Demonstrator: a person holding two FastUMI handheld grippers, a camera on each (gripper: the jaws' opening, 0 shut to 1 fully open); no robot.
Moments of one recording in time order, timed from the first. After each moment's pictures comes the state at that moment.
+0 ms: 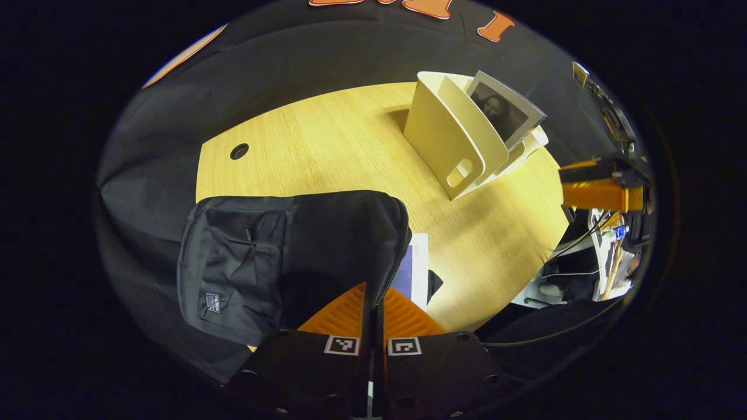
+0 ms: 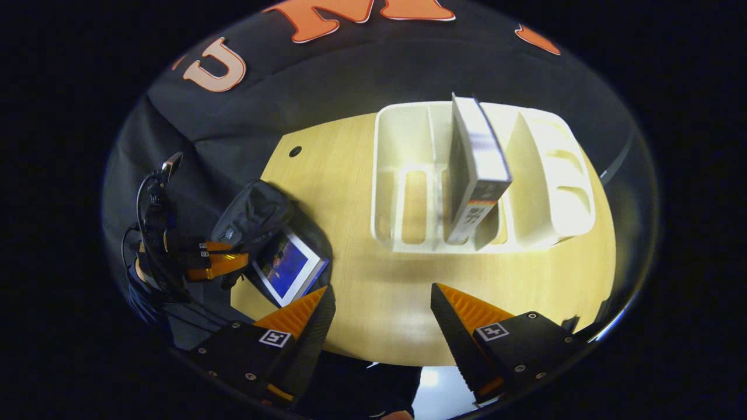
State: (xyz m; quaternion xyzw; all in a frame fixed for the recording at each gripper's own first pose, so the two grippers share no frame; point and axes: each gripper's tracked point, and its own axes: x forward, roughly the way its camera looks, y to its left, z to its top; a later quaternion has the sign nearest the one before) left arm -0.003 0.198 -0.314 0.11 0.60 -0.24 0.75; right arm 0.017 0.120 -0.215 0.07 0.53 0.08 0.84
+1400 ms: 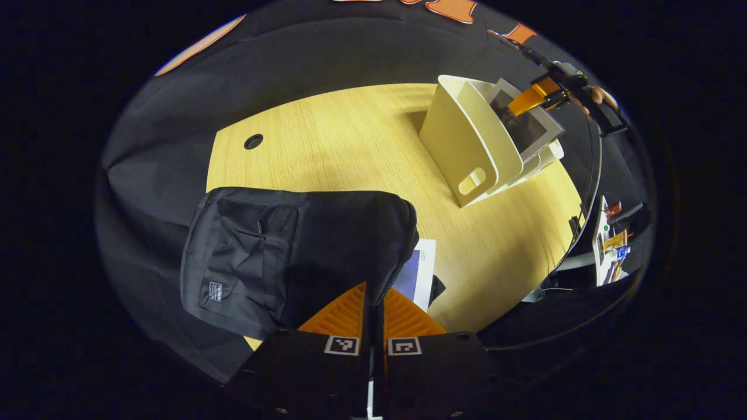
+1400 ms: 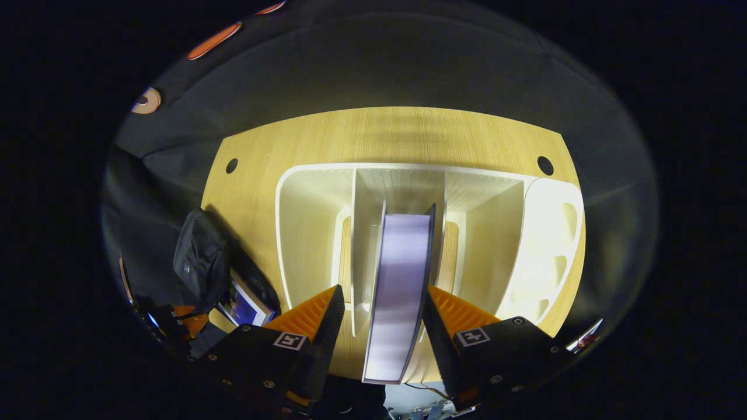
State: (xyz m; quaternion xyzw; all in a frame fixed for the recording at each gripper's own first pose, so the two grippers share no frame) left arm 0.003 0.199 -0.309 0.09 0.62 -0.20 0.76; right arm 0.187 0.042 -0.247 0.03 0.63 0.03 0.78
